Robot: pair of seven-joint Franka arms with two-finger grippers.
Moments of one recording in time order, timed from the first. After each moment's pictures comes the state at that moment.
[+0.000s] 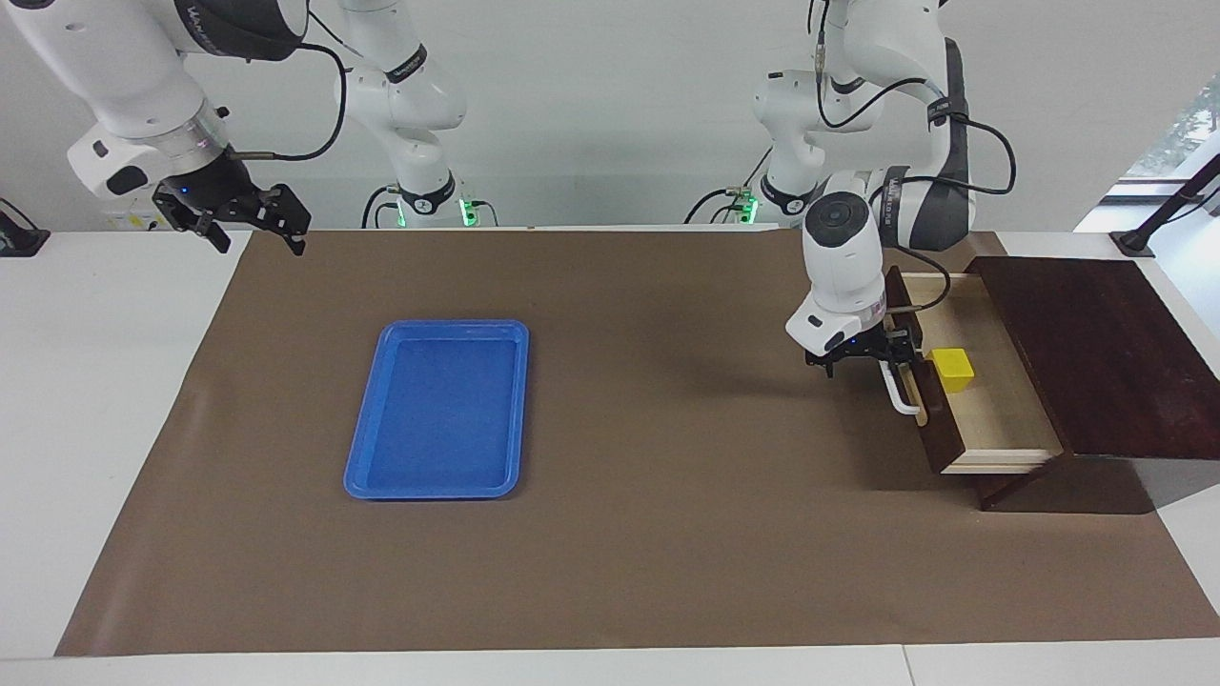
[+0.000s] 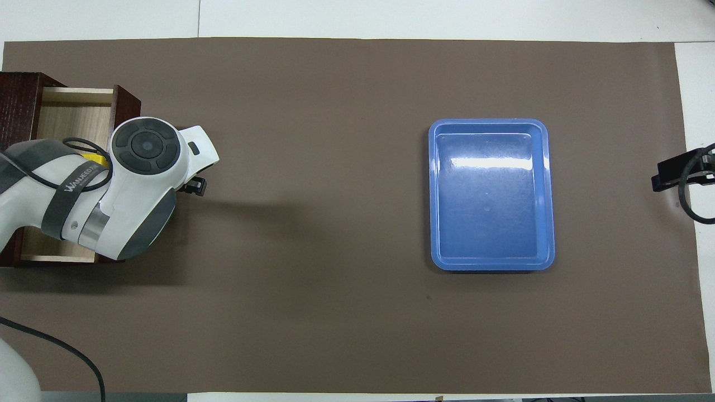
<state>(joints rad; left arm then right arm) -0.22 0.14 -0.10 -1.95 0.44 2.00 -0.22 -0.16 0.01 0.08 -1.54 -0.02 1.44 -0.03</state>
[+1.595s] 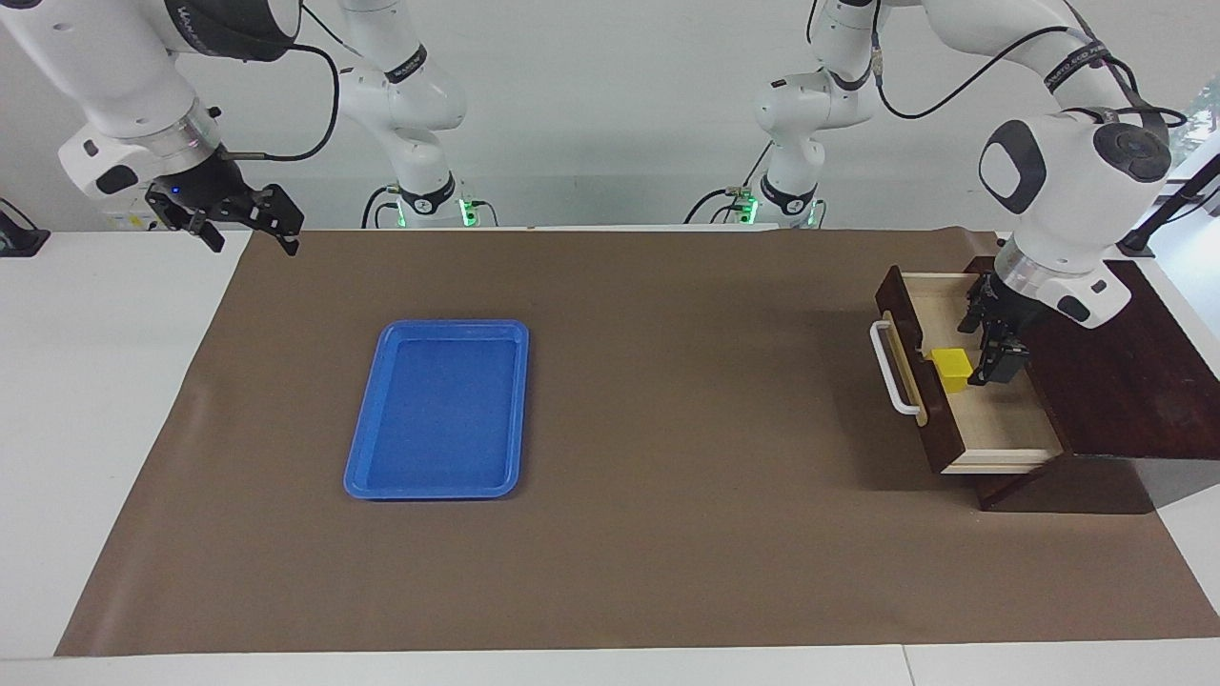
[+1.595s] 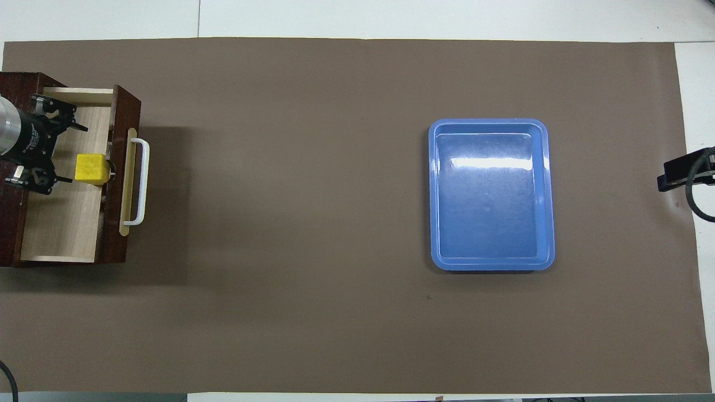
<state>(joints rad) 0.10 0.13 -0.07 -1.76 0.05 1.94 -1.29 -0.17 0.01 0.07 -1.54 -0.02 1.44 -0.03</state>
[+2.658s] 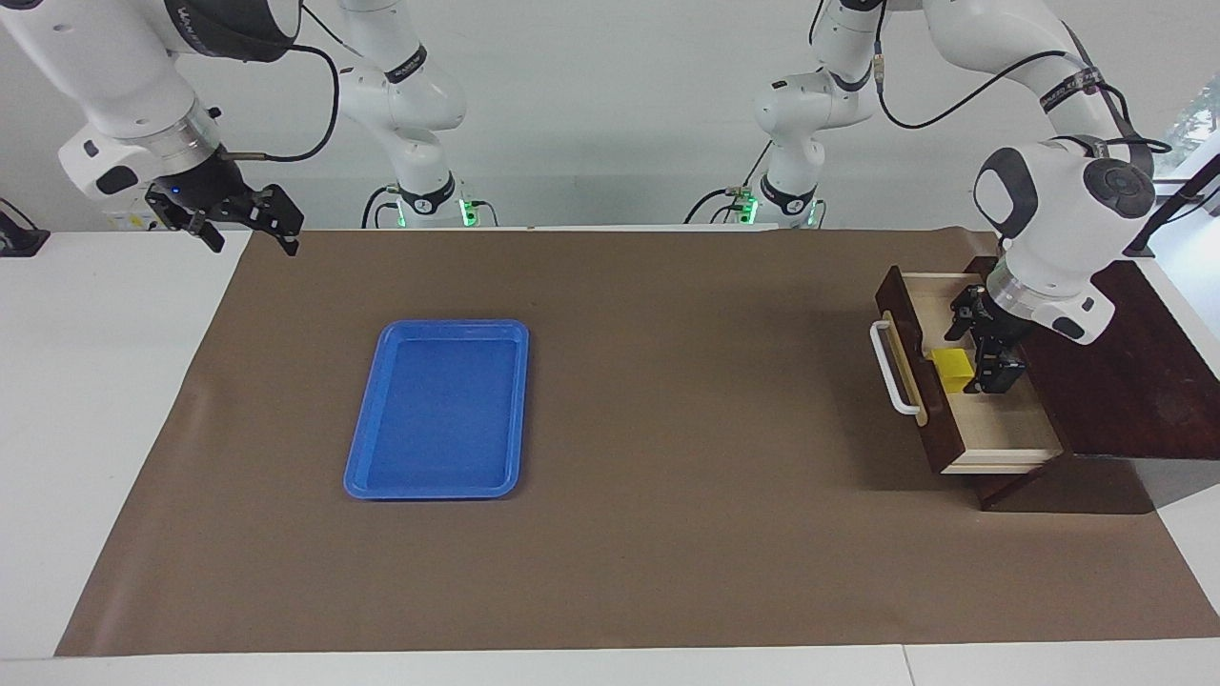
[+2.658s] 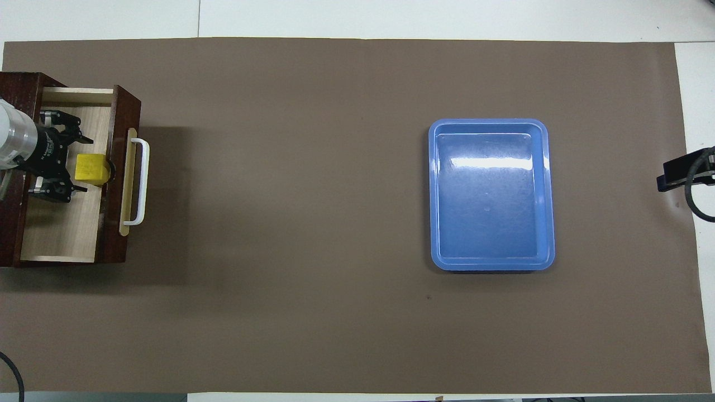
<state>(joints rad) 0.12 0.15 -0.08 -1.83 0.05 1.99 -1.44 -0.17 0.01 0.07 -1.54 -0.02 1.44 -0.03</state>
